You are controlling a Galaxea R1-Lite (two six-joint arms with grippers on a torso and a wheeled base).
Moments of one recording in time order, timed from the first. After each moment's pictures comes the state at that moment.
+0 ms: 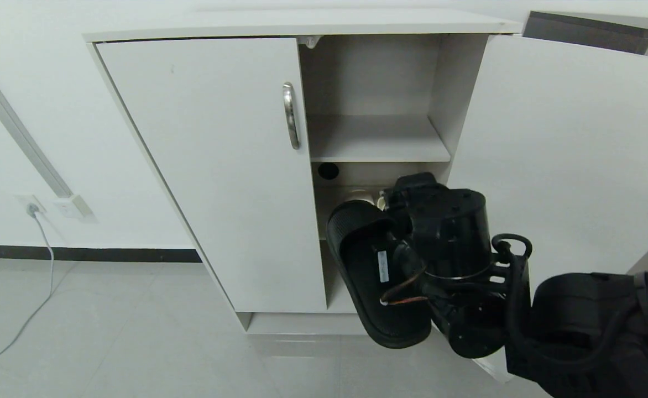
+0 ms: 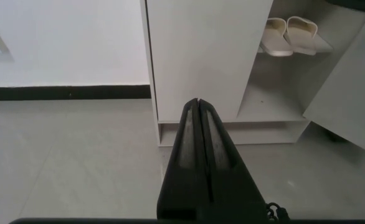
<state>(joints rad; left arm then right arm) 0.00 0.00 0.00 0.00 -0.01 0.00 0.95 1.84 -1.08 -0.49 -0.75 0.14</state>
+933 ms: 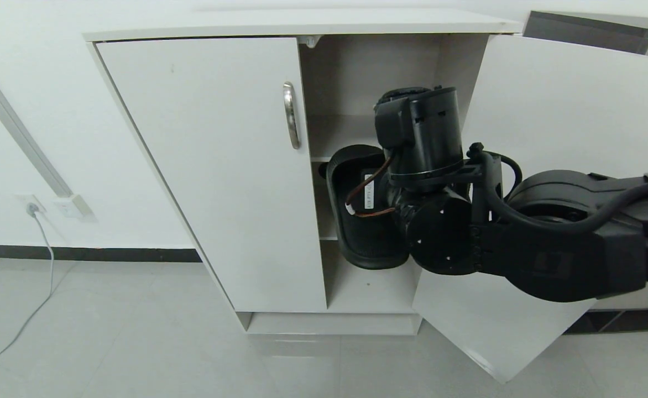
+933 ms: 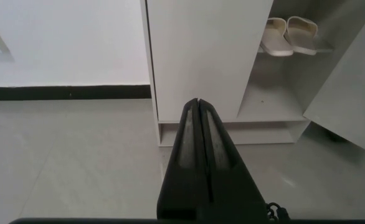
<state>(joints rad) 0.00 0.00 0.00 0.00 -0.01 0.00 0.94 1.91 -1.54 -0.13 -0.89 0.21</state>
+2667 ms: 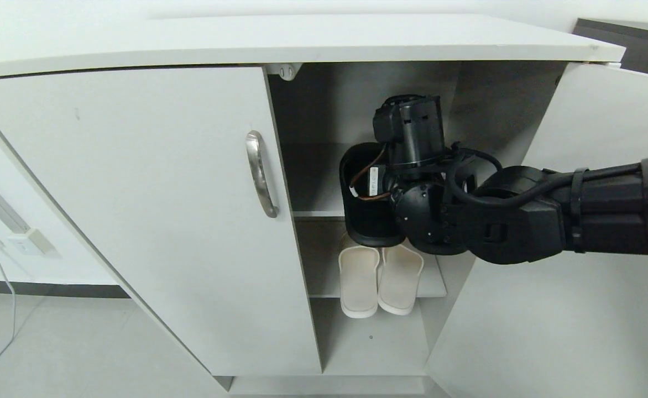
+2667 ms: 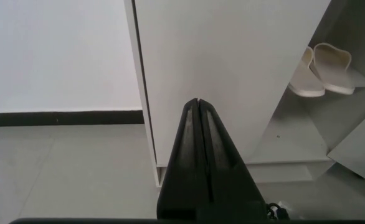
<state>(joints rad) 0.00 0.00 0.00 0.00 -0.01 -0.01 0.84 2.02 -1.67 -0.14 -0.88 0.20</state>
